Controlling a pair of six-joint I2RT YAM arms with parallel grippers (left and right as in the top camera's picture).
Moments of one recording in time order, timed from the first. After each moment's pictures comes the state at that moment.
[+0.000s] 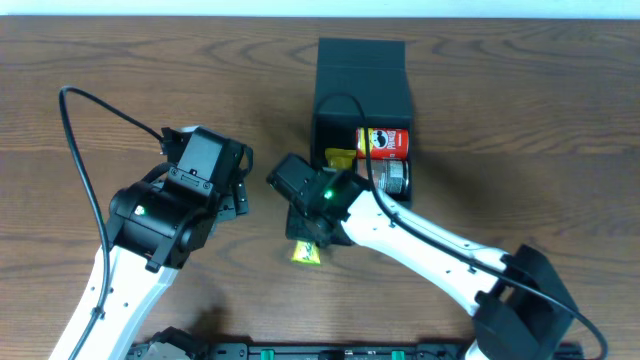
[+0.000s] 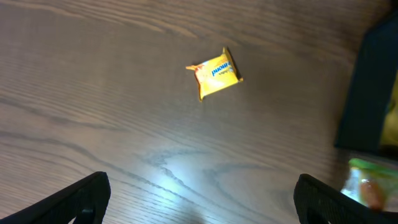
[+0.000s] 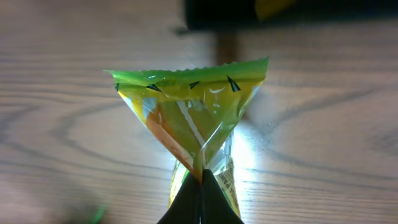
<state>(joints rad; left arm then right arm) -0.44 1.18 1.28 -1.27 -0.39 -0.54 0.90 1.77 1.37 -0.95 -0.02 1.03</state>
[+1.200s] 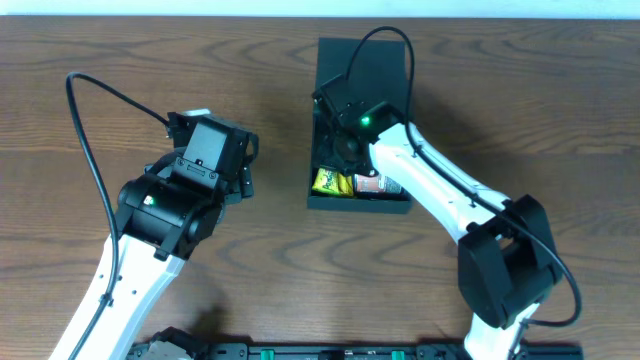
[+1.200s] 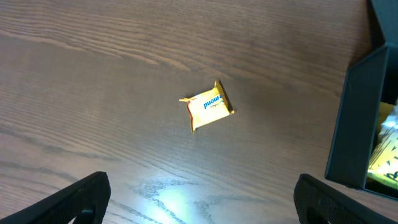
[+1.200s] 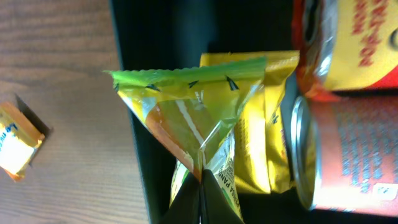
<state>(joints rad) -0.44 1.21 1.28 -1.15 -0.43 -0.51 0.60 1.94 1.52 -0.84 -0.06 0.80</state>
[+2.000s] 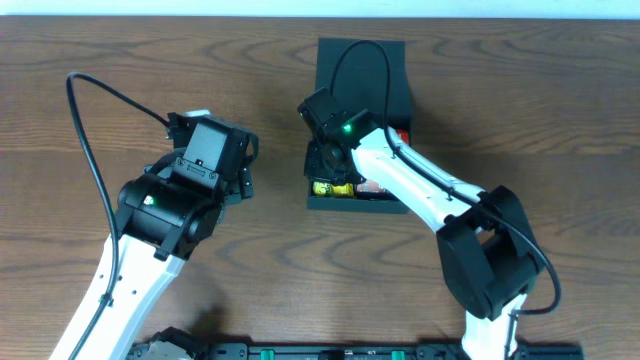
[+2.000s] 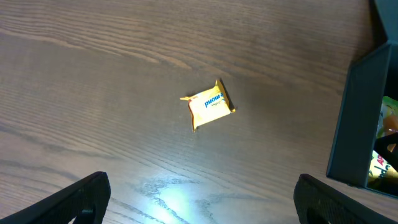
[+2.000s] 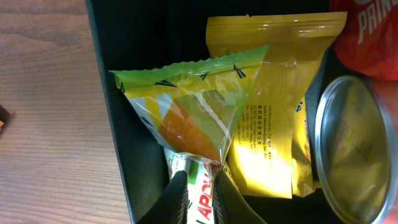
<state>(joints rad) -0.44 1.21 1.28 -1.16 -0.43 -0.51 0.64 2.01 1.53 -0.84 -0.06 0.80</state>
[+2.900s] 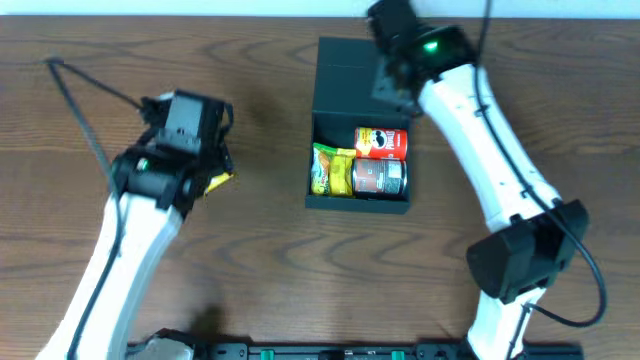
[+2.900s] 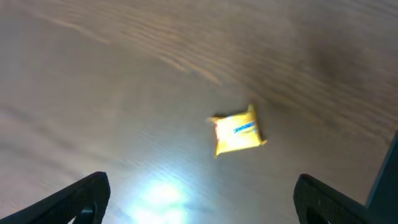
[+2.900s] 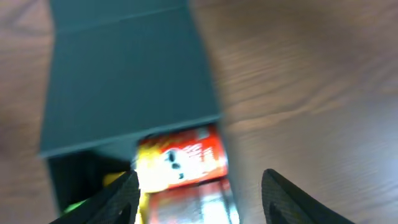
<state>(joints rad) -0.26 1.35 1.28 -1.04 -0.41 -0.50 0.38 2.01 2.05 -1.27 0.30 0.63</state>
